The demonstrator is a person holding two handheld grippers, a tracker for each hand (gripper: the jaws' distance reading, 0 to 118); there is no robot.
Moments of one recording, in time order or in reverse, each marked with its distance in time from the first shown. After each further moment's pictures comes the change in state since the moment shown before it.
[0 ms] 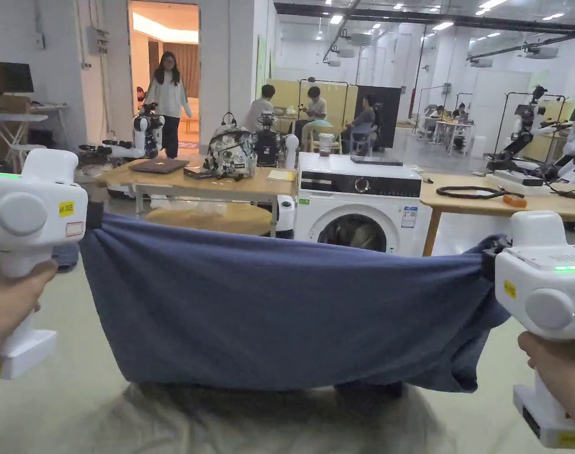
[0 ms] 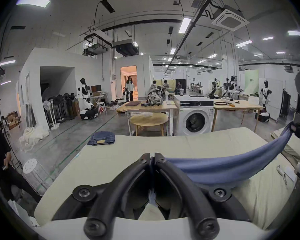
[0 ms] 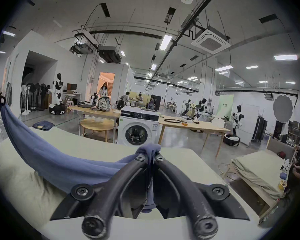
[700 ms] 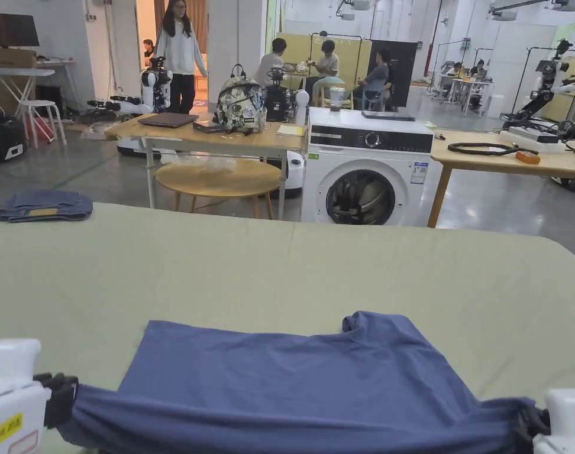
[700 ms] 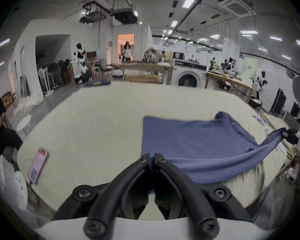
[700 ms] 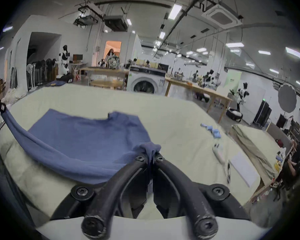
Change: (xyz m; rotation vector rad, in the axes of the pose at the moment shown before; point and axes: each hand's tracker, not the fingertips) left arm -0.005 -0.256 0.115 -0.336 -0.076 0.113; right arm 0.003 -0.208 0.150 -0.374 0.056 0.033
